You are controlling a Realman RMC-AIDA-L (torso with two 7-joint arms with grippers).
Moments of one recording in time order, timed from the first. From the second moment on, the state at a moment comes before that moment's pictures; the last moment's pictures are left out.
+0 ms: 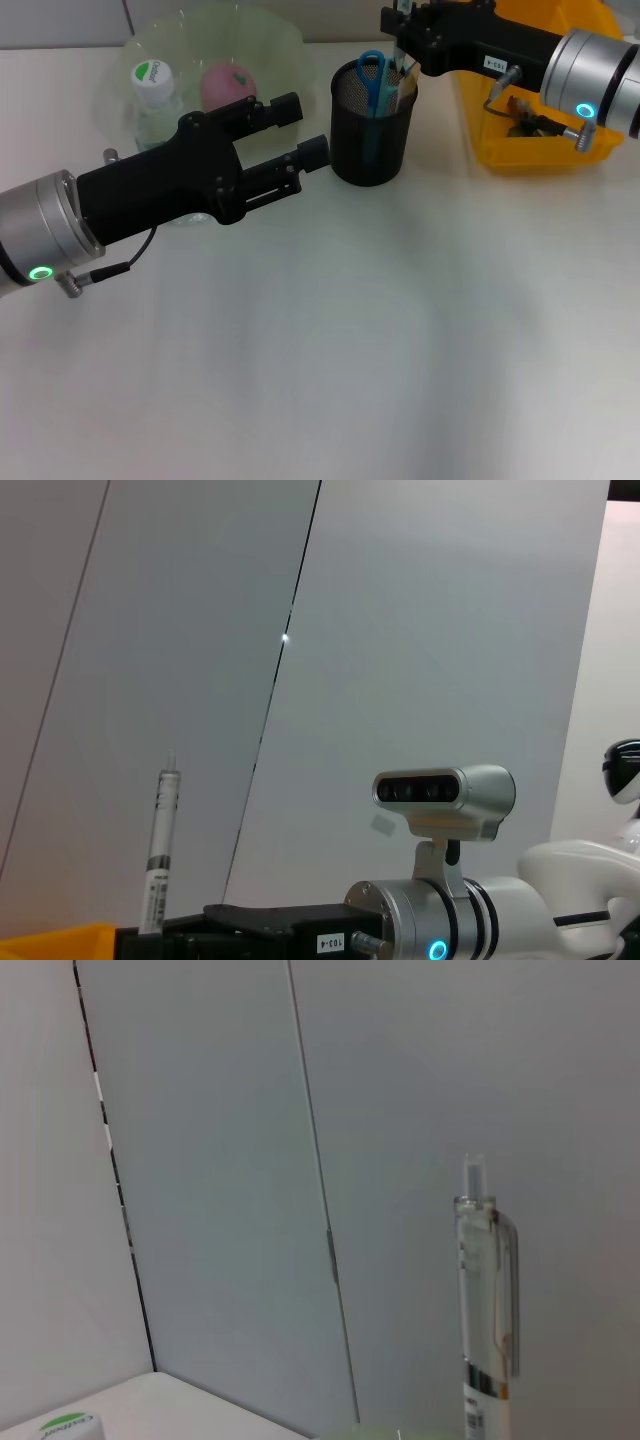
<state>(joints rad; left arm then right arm) -0.41 -2.07 1.17 0.60 1.26 1.58 -1.22 0.66 2.08 -1.10 -0.57 -1.36 -1.00 1.29</state>
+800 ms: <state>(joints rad) -0.41 -2.07 1.17 0.59 1.26 1.58 -1.22 0.67 2.08 -1.10 -0.57 -1.36 -0.99 1.28</state>
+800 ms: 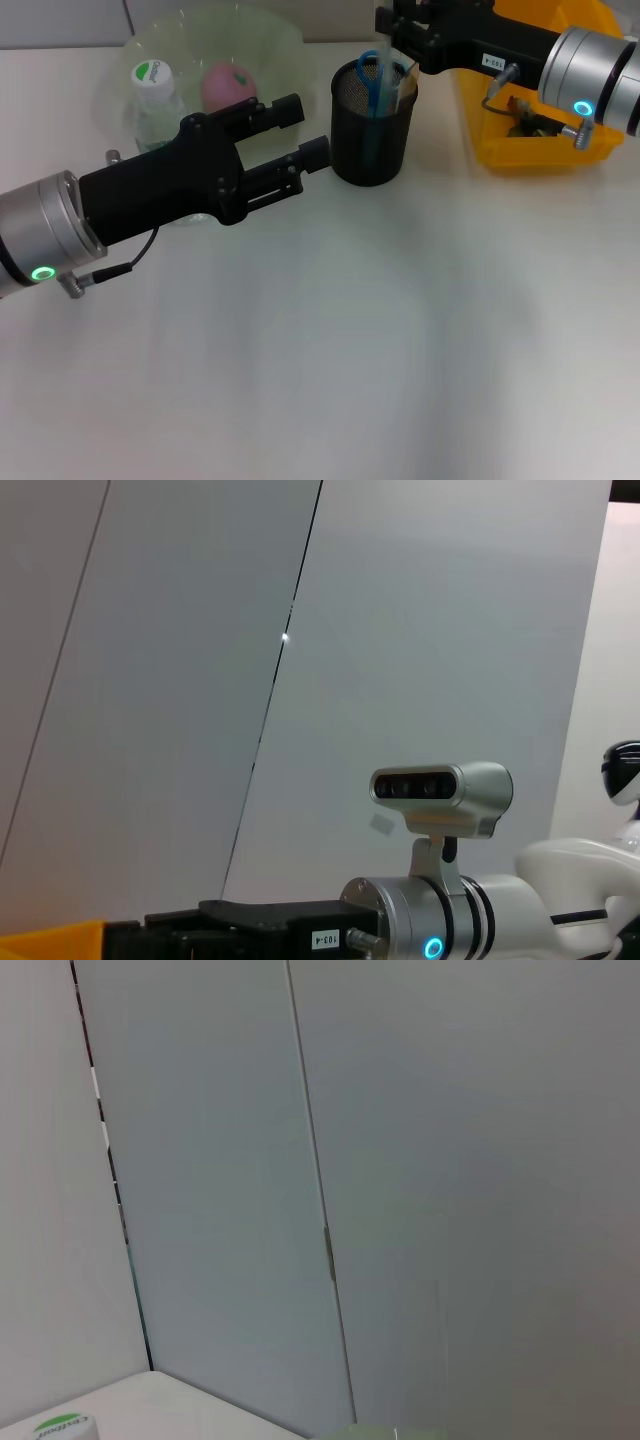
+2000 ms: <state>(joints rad) -0.41 -2.07 1.17 0.59 1.26 1.58 -1.20 0.40 2.08 -1.08 -0.72 -1.26 -1.43 1.25</state>
